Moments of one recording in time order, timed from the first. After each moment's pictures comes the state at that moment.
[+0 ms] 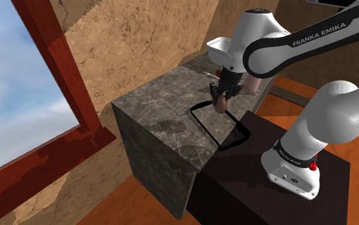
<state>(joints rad) 0.00 -0.65 0.11 -2.93 0.10 2.35 0.65</state>
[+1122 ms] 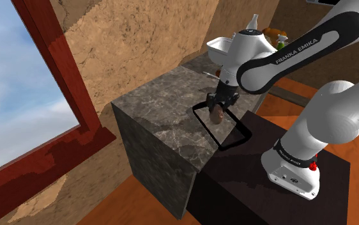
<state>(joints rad) 0.00 -0.49 0.13 -2.99 0.11 2.57 0.65</state>
